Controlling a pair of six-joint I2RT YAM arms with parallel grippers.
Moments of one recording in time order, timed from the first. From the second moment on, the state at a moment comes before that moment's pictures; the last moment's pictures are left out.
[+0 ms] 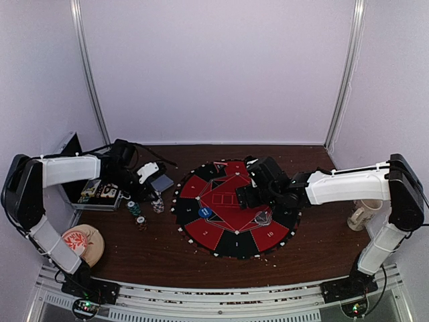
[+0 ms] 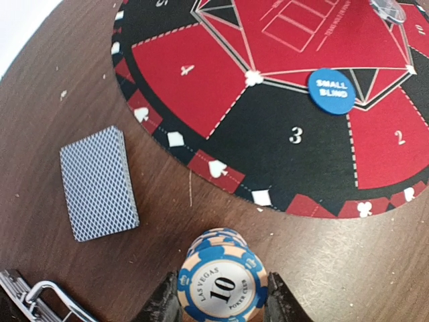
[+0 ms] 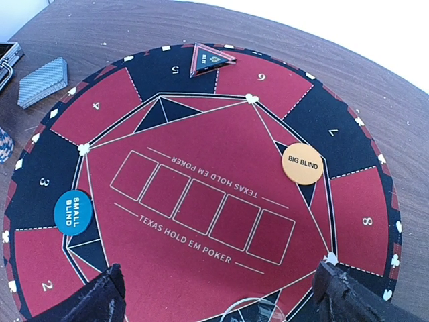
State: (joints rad) left arm -0.34 1.60 1.01 -0.46 0.36 0.61; right arm 0.89 1.64 1.04 -0.17 0.43 0.35
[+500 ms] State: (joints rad) left arm -0.54 1.56 1.03 -0.47 0.40 0.66; right arm 0.89 1.64 1.04 -0.17 0.45 0.35
